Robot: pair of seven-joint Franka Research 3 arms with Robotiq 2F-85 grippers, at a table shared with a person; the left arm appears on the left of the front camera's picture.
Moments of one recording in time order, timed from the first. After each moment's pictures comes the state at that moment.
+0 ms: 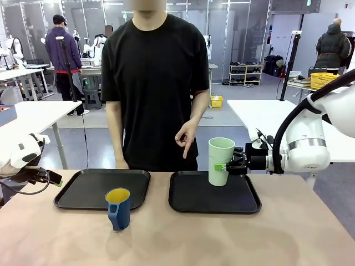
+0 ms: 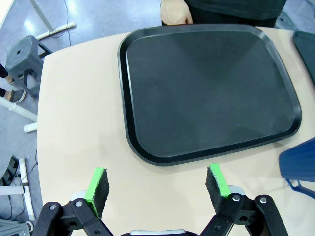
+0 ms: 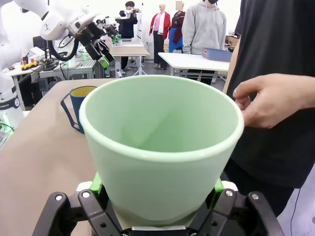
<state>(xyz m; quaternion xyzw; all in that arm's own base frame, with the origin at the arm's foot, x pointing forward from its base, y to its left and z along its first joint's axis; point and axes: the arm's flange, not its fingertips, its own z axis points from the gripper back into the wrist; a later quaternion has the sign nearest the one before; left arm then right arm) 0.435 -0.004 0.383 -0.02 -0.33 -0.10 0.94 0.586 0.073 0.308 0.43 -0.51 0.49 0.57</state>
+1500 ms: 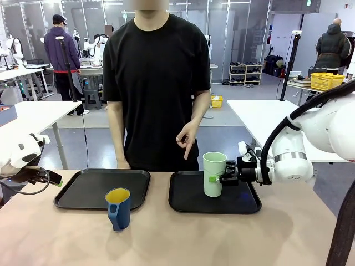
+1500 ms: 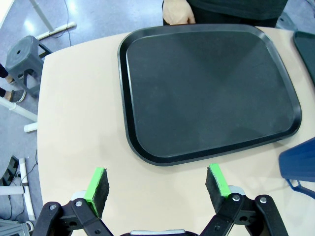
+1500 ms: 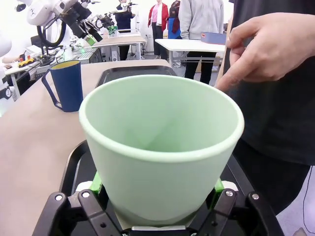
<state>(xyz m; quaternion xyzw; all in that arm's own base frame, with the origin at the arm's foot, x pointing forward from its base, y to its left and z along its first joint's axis) 0.435 -0.004 0.383 -0.02 -0.33 -0.10 0.94 0.625 0.082 0.234 0.44 -0.49 0.48 0.59</state>
